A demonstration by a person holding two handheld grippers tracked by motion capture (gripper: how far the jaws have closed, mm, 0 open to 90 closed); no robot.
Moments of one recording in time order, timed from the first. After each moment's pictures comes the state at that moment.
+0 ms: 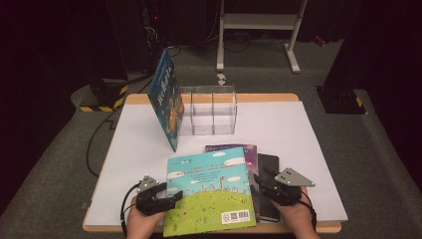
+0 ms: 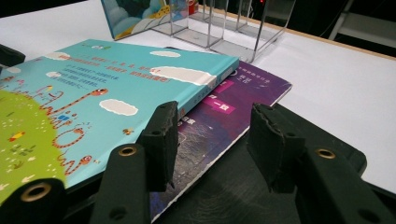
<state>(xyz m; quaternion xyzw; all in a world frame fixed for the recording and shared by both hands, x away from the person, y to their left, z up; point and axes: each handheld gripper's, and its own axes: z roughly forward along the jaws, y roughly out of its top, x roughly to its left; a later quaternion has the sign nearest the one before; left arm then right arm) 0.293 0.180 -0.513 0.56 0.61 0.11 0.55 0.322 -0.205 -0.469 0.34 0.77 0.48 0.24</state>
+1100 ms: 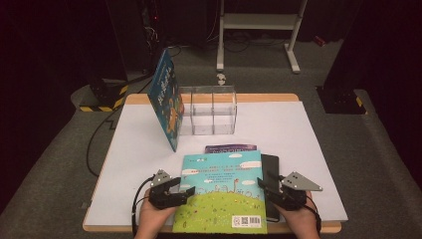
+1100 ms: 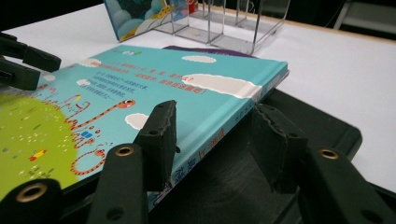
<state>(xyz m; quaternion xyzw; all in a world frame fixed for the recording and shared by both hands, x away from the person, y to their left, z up) 0.307 0.149 -0.509 0.59 0.56 0.09 0.57 0.312 -0.218 -0.470 0.37 0.76 0.49 0.22</state>
